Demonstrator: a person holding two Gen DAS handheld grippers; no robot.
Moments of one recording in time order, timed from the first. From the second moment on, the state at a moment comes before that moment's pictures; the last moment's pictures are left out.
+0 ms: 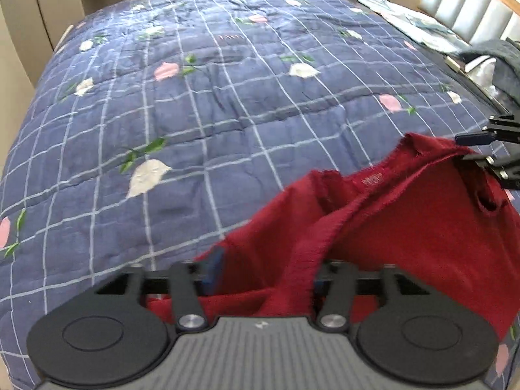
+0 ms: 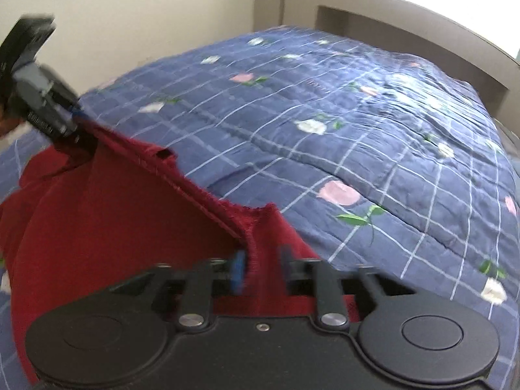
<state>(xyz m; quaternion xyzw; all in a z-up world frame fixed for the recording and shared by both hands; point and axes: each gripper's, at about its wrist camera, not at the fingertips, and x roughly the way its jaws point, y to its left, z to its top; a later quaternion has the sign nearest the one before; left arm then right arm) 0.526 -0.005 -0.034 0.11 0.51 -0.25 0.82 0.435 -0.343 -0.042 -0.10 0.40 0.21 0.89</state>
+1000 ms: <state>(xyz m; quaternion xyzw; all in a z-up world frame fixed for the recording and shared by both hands) 0.556 0.037 -0.029 -0.08 0.53 -0.25 0.81 0.352 -0.332 -0.048 -0.11 0.34 0.26 0.90</state>
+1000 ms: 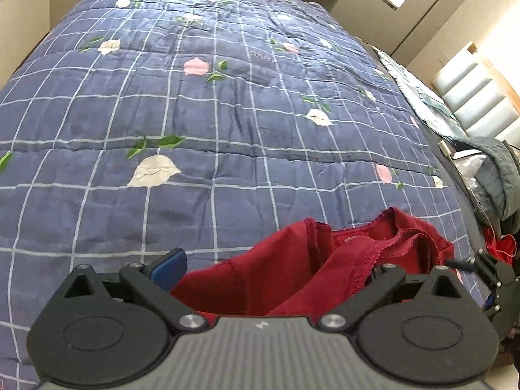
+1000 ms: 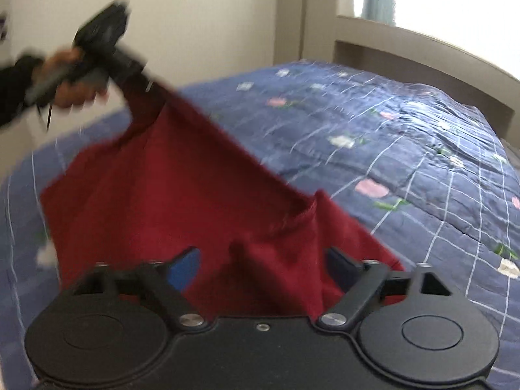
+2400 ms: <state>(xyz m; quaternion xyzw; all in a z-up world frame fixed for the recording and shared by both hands) 0.523 0.054 -0.049 -0.05 0.44 -0.17 0.88 0.407 -0.397 -0.073 0.00 0.33 0.05 0.94</state>
